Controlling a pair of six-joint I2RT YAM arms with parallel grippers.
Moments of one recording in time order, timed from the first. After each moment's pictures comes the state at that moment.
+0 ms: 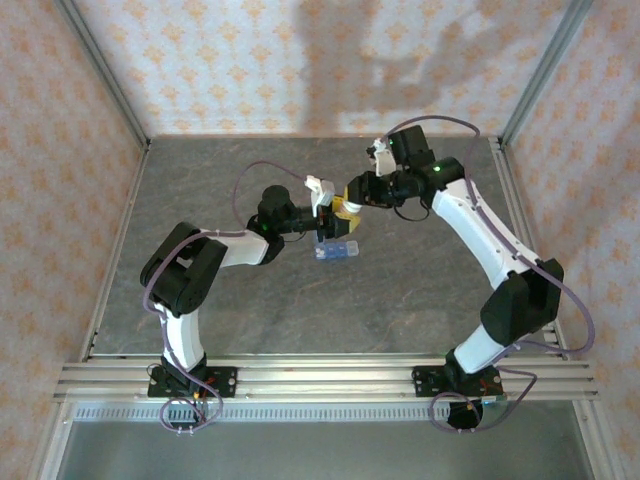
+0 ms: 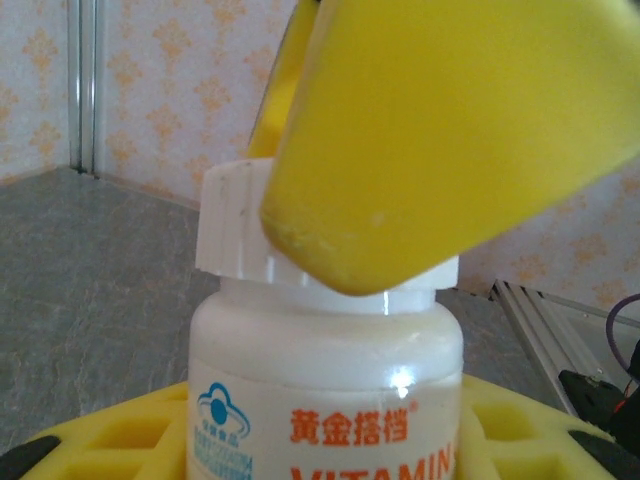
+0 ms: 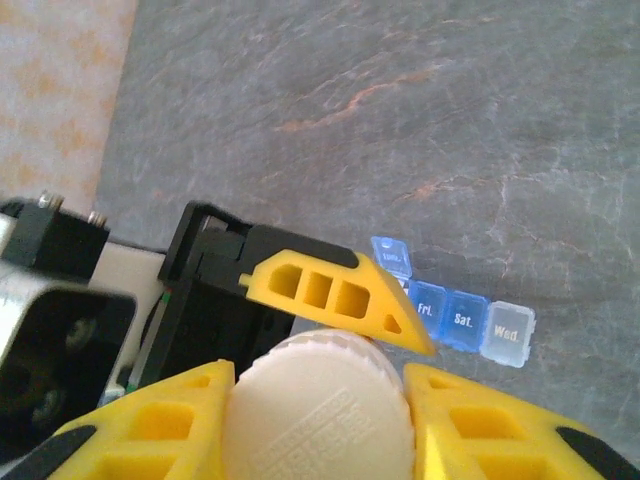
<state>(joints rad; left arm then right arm) -0.49 1.89 0.97 0.93 0.86 -0.26 0.42 1.58 1.54 -0.84 -0.44 0.42</state>
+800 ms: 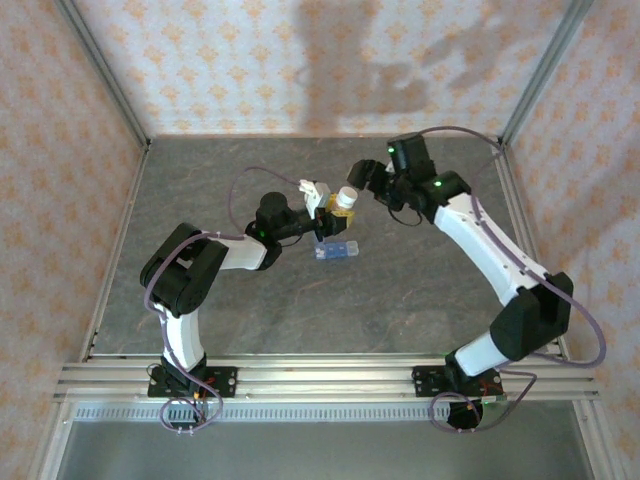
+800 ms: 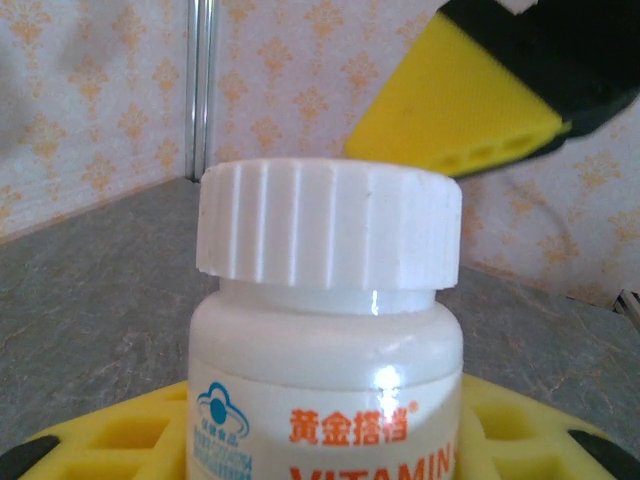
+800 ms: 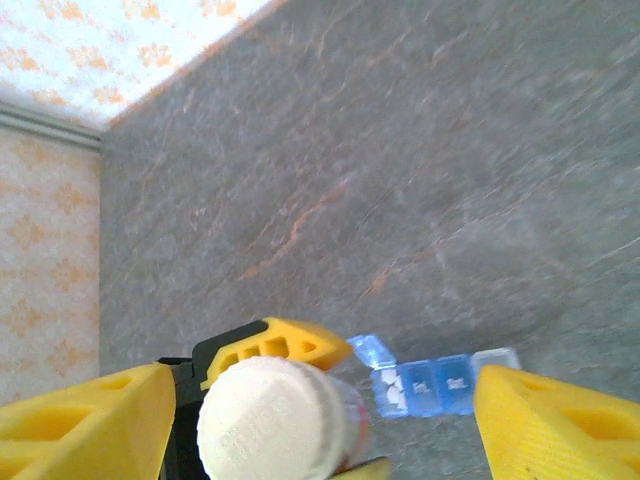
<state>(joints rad) -0.49 1.89 0.91 0.99 0.65 -0.16 0.44 1.49 1.45 -0.69 -0.14 0.79</state>
